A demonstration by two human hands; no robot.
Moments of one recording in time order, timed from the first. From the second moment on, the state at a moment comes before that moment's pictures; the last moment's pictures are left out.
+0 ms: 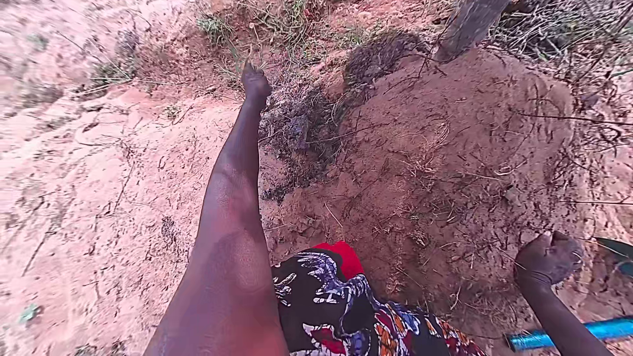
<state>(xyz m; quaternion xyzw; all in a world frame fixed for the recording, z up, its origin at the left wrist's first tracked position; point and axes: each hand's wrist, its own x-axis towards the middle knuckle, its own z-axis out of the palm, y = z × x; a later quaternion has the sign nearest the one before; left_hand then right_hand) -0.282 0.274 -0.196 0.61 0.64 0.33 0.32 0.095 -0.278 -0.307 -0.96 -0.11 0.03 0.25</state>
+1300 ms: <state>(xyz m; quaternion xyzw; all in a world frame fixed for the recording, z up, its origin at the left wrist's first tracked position) -0.241 0.337 -0.290 0.76 0.63 -0.09 0.14 0.090 -0.276 -0.310 -0.95 -0.14 -0.01 0.28</state>
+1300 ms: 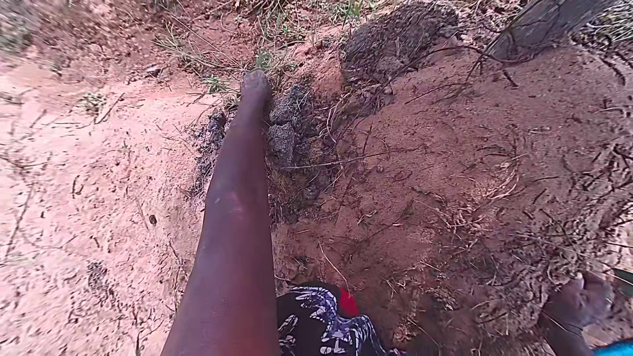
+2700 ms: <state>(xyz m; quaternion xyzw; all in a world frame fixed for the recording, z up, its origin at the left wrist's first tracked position) -0.311 0.264 -0.223 0.68 0.69 0.01 0.26 0.092 -0.274 -0.301 -0.96 -0.10 0.05 0.24</state>
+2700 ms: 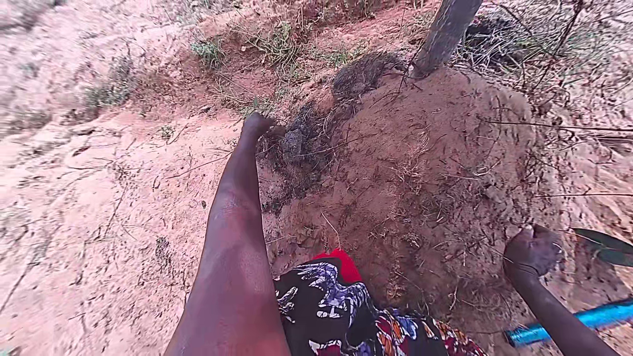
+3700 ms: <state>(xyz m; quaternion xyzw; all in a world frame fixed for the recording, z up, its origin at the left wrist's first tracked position) -0.315 0.156 -0.213 0.77 0.60 -0.03 0.18 0.094 -0.276 -0.305 -0.96 -0.10 0.04 0.24</state>
